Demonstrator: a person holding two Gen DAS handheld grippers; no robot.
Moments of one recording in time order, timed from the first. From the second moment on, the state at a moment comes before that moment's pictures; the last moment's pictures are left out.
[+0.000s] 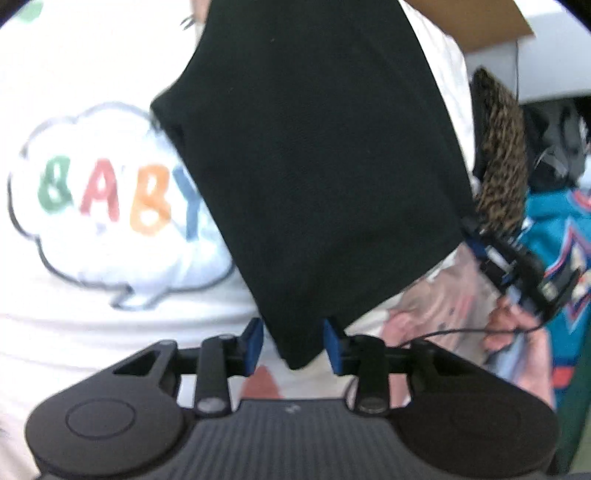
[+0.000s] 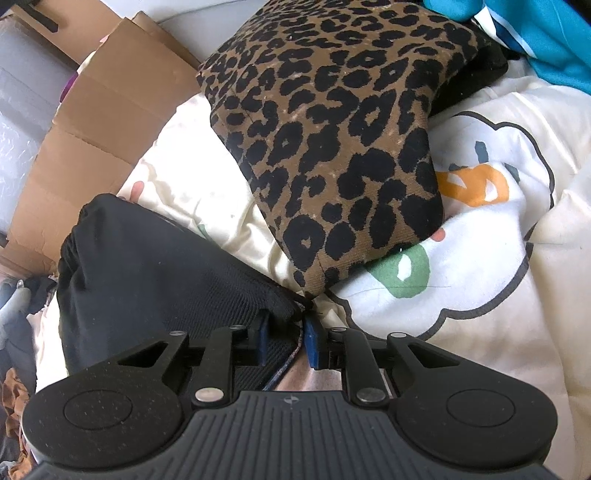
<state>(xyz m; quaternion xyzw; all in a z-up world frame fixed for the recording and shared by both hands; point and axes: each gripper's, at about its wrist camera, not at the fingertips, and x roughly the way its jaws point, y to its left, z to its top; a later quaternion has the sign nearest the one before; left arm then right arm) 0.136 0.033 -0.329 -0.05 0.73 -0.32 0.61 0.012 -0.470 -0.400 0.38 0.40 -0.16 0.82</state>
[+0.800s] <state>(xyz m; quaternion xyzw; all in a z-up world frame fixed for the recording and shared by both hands) 0.132 0.081 -0.374 -0.28 0.69 -0.29 0.60 0.011 -0.472 -0.401 0.37 0.40 -0.14 0.82</state>
